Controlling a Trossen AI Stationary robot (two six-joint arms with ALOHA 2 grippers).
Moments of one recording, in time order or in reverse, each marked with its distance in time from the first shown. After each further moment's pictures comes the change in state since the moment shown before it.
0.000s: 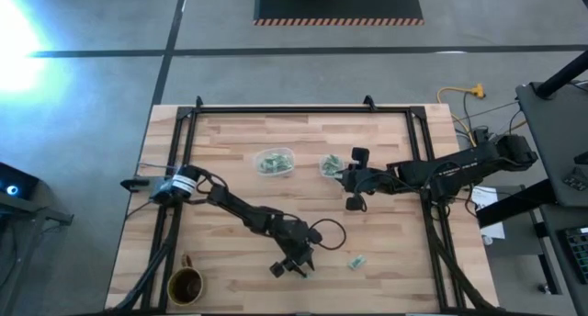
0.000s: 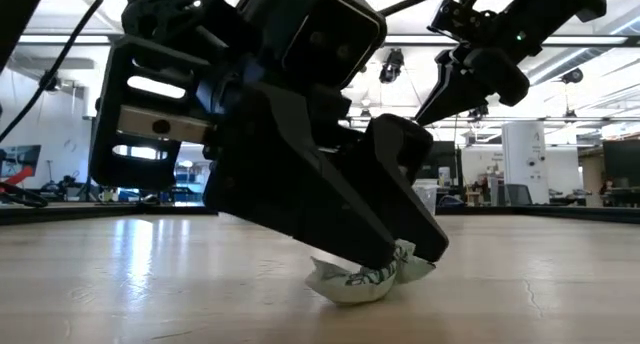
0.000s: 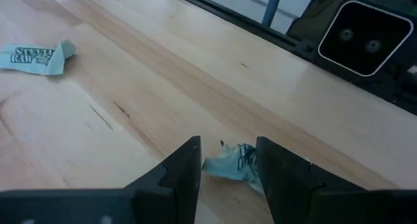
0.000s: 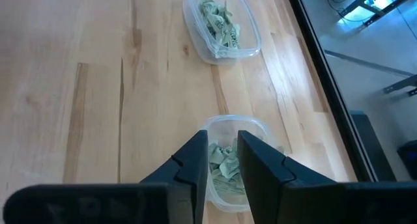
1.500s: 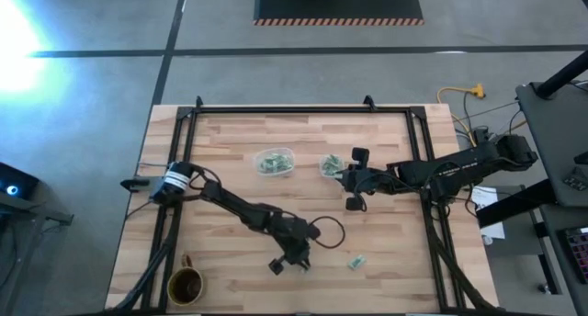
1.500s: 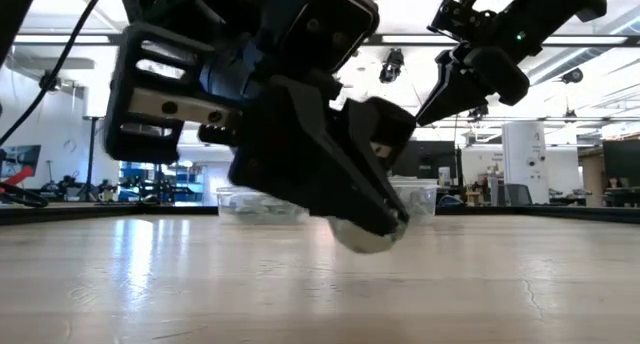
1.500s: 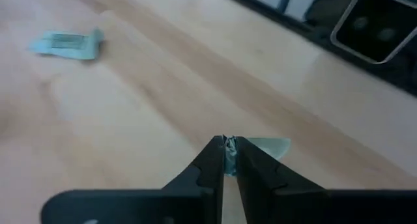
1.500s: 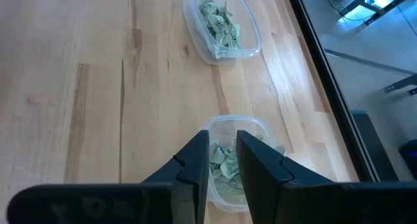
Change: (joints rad) left arm 0.009 -0.074 -0.003 -0.138 -0.077 0.035; right arm 0.000 0.000 0.000 -0.001 -0.001 0.007
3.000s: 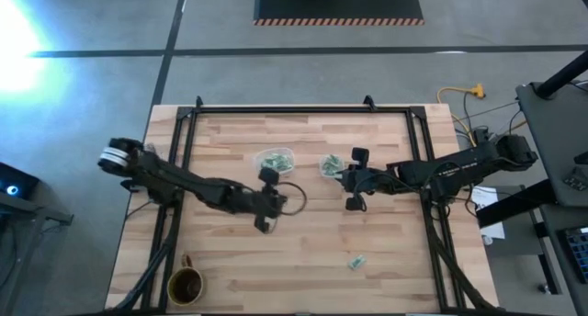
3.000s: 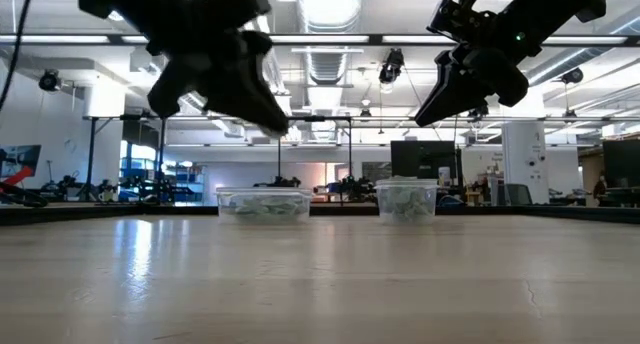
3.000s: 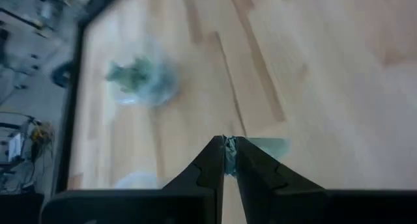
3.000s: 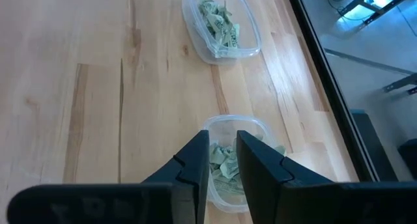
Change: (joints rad) left arm 0.040 -0.568 -0.308 -0.345 -0.875 0.042; right arm 0.000 0.005 0.000 0.002 0.003 0.000
